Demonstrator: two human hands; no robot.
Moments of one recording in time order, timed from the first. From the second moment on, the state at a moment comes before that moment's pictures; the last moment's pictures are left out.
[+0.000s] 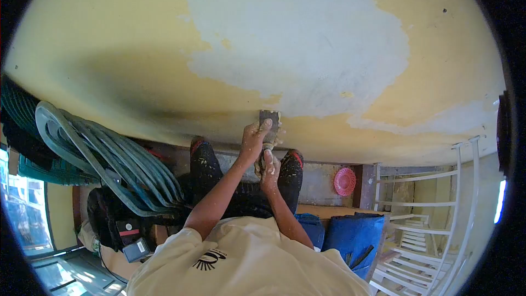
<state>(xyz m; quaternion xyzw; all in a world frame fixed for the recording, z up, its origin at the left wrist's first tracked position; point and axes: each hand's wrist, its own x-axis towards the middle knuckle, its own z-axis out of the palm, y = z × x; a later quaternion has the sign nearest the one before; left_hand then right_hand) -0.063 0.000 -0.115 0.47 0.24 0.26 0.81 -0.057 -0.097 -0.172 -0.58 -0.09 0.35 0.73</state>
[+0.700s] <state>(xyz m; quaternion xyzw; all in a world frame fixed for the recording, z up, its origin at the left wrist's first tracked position) -0.112 -0.014 -0.221 0.28 0.41 0.21 0.84 -0.049 -0.157 -0.233 -0.85 -0.32 0.02 0.42</state>
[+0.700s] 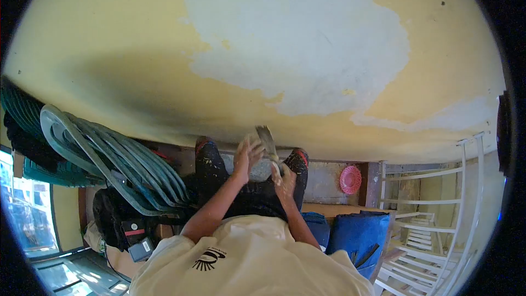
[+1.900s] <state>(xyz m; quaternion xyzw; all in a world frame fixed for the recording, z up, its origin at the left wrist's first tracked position) -0.078 0.011 -0.083 0.56 0.24 0.26 0.75 -0.055 -0.091 -0.164 -0.61 -0.14 0.30 0.72</state>
